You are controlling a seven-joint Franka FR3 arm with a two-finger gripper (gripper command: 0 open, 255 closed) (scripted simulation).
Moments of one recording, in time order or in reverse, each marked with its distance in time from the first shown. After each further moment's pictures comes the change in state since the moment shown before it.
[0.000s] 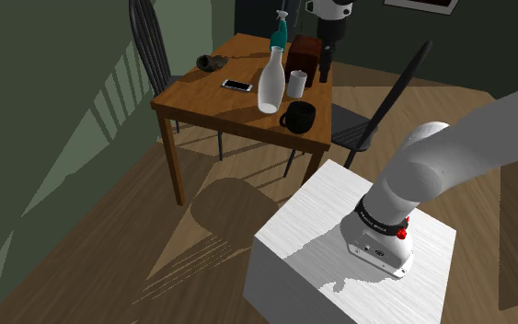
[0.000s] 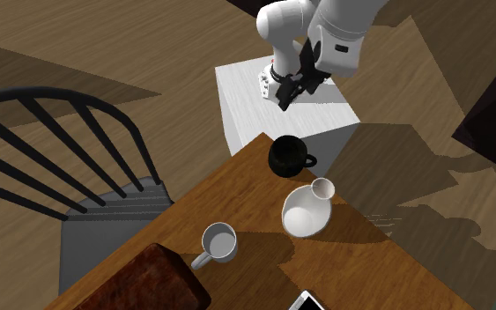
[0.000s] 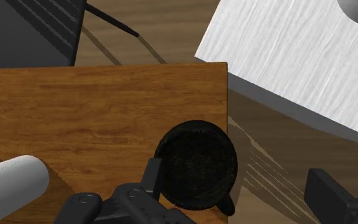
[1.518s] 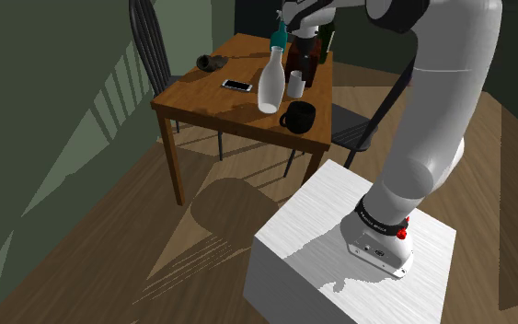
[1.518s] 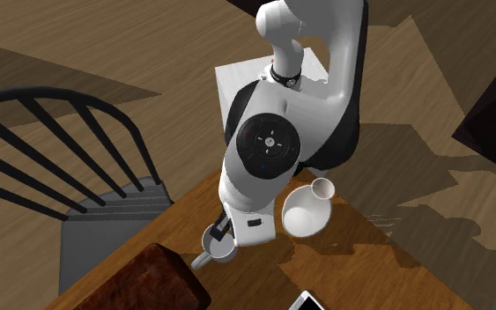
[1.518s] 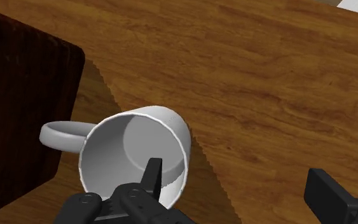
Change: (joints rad) arm -0.113 0.883 -0.237 0.620 0.255 0.292 -0.710
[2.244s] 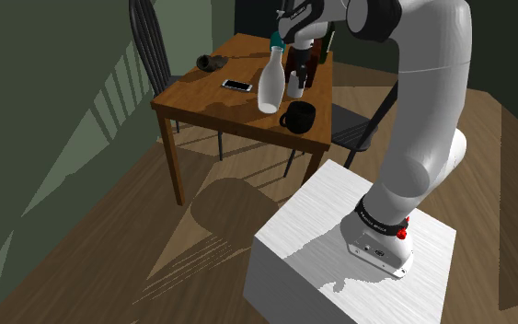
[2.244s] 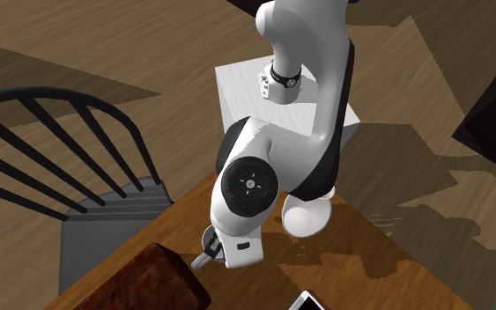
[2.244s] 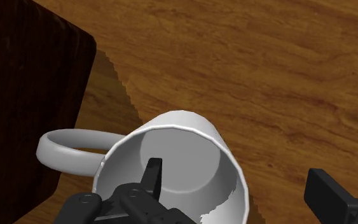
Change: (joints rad) arm -0.056 0.145 0.022 0.074 0.058 0.065 -0.073
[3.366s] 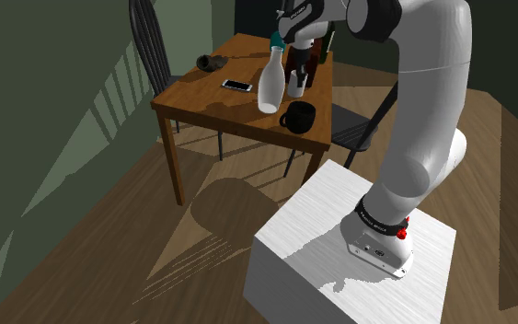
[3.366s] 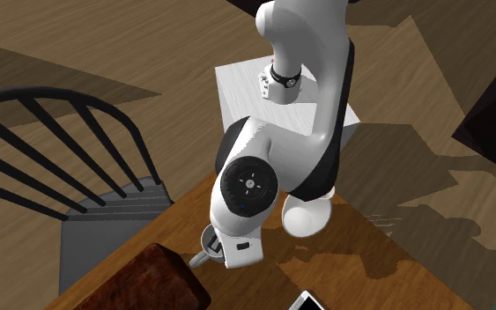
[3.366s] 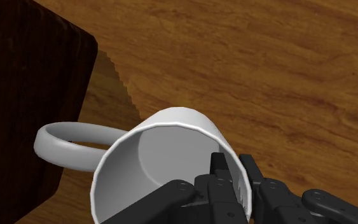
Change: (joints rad) arm -0.001 0.000 0.000 0.003 0.000 -0.003 -0.001
